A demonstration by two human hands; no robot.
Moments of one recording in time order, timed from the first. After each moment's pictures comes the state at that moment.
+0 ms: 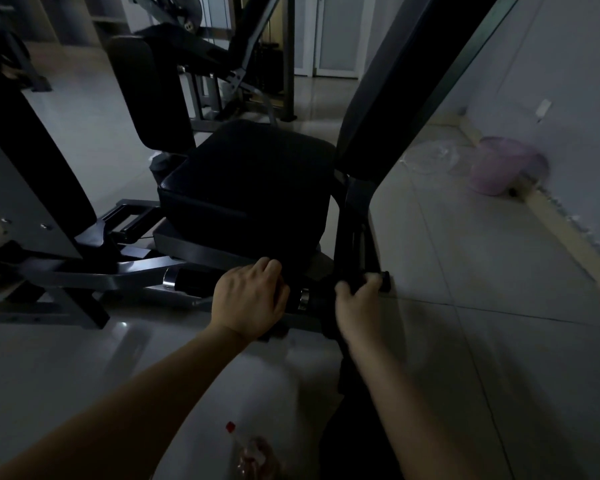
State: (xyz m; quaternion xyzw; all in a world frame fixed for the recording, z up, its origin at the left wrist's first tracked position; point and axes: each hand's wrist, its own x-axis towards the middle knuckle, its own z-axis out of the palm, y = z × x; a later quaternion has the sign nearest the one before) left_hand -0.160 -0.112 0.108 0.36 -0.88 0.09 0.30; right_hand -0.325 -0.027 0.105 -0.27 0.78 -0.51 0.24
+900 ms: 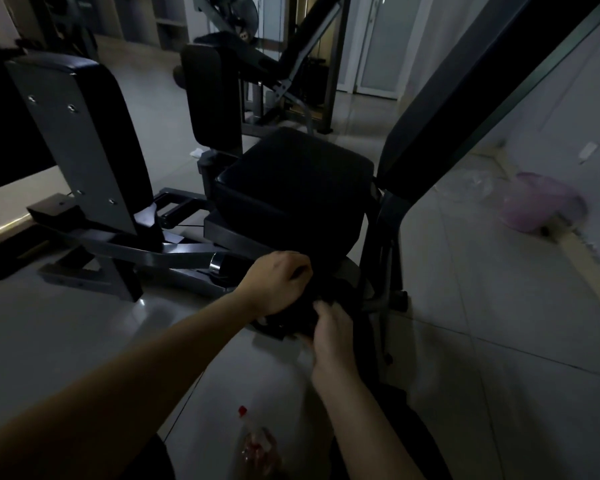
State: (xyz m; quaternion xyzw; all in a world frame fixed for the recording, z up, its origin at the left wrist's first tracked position) left_hand -0.139 -0.118 0.144 0.33 -0.90 -0.15 0.23; right_hand -0.233 -0.016 0.108 -0.16 0.62 -0.63 0.44
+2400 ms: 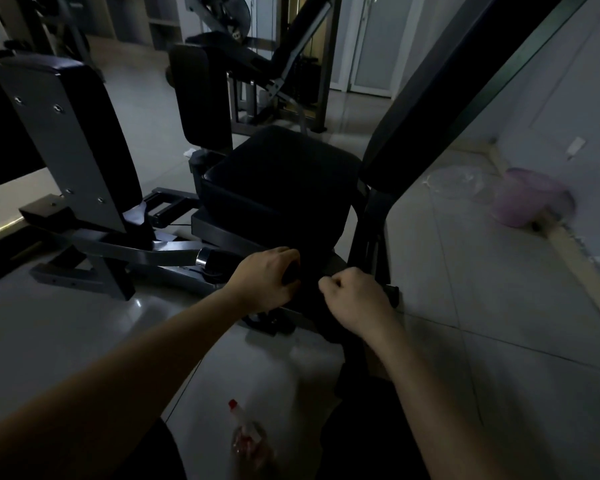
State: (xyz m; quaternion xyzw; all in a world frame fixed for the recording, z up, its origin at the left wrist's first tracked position) left_hand -0.146 -0.112 0.141 0.33 -0.91 -0.11 0.20; right_hand -0.307 0.003 0.180 -0.57 0.74 -0.27 0.21
